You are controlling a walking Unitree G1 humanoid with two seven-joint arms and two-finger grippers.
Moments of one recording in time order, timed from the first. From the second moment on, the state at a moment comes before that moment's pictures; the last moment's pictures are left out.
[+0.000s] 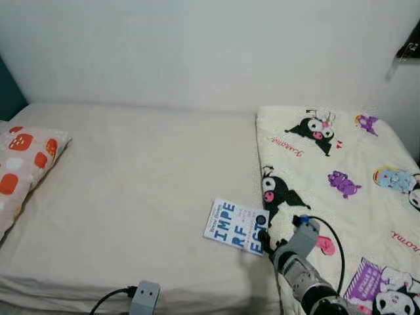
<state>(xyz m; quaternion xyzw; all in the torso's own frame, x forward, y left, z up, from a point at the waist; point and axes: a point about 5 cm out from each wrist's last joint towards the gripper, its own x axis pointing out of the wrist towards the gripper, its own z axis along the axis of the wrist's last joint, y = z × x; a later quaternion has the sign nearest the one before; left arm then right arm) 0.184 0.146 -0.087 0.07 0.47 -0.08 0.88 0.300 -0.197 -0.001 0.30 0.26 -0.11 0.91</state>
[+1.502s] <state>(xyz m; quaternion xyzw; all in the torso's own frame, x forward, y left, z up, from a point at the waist) 0.101 0.293 -0.072 0.16 0.41 0.09 0.90 0.366 -0.202 0.098 0.40 0.05 0.05 0.91</state>
